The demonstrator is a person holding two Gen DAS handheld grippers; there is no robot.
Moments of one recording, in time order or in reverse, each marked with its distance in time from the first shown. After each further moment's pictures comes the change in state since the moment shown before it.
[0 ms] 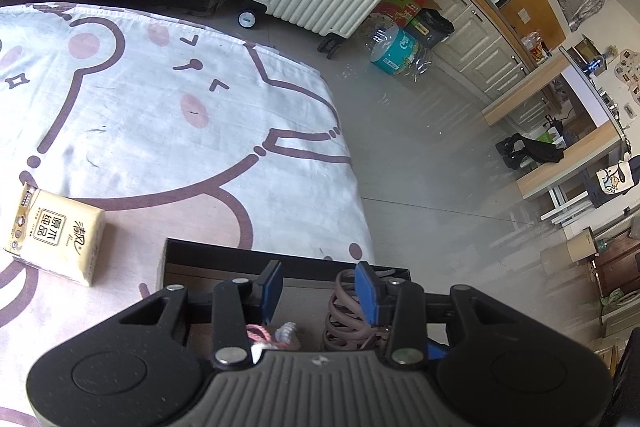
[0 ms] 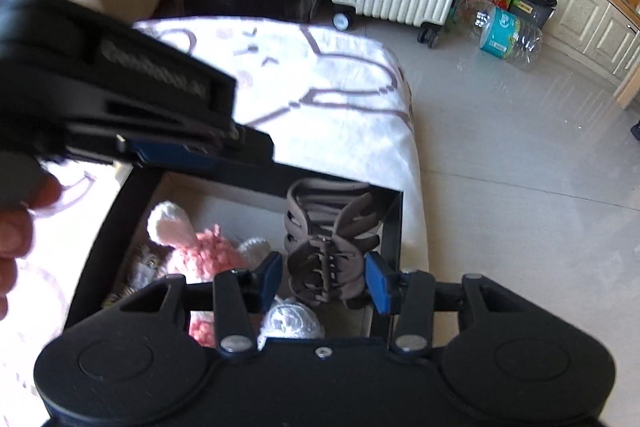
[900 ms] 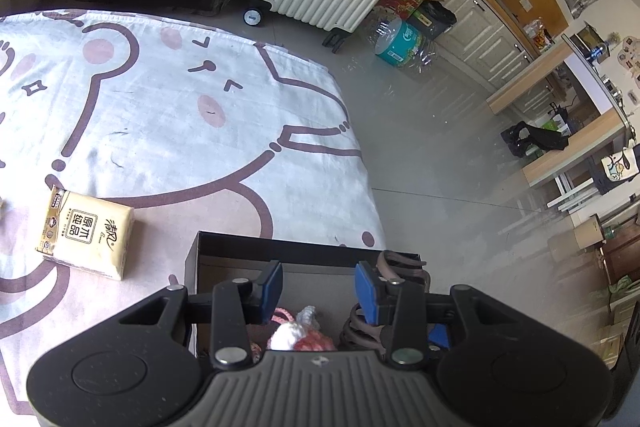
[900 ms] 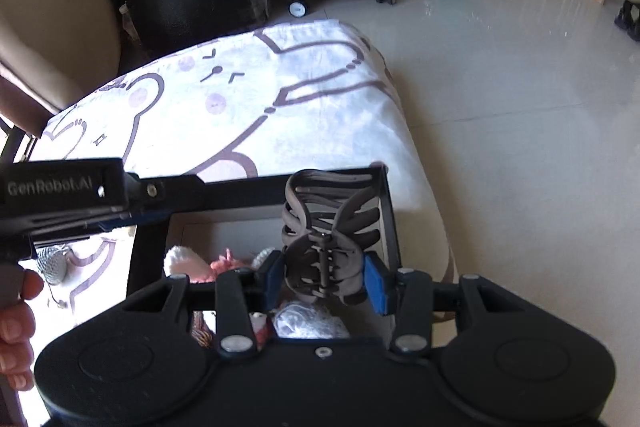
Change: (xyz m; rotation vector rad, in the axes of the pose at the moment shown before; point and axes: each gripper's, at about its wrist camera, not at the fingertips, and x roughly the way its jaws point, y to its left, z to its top) left arm -0.021 0.004 -0.001 0.038 0.029 0.027; right arm -0.013 -0.025 0.004 0.305 0.031 0.080
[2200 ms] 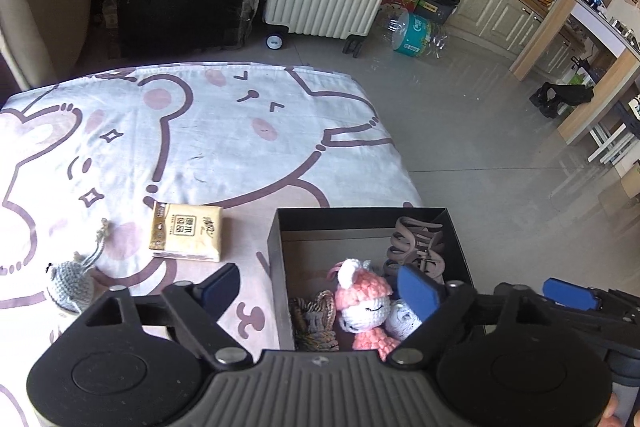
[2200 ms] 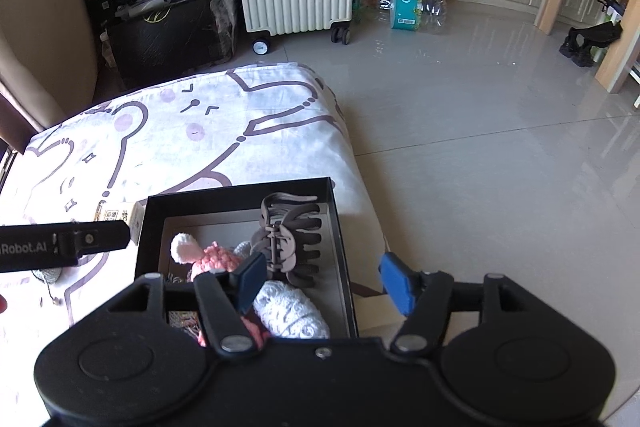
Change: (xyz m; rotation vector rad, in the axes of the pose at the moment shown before) left arm -0.083 -0.010 -0.027 0.171 -0.023 0.189; right arm -0.078 0.005 -0.026 0.032 -0.104 -0.140
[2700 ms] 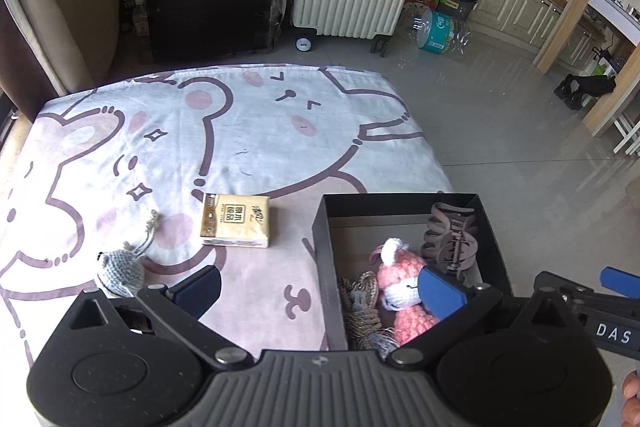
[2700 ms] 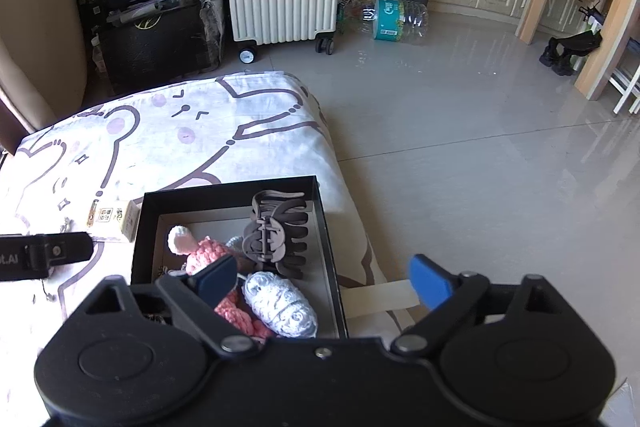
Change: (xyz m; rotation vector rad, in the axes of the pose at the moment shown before) left arm -0.024 0.012 -0.013 0.033 -0.005 0.107; right arm -0.020 0.005 -0.012 -0.001 -0.034 -0.066
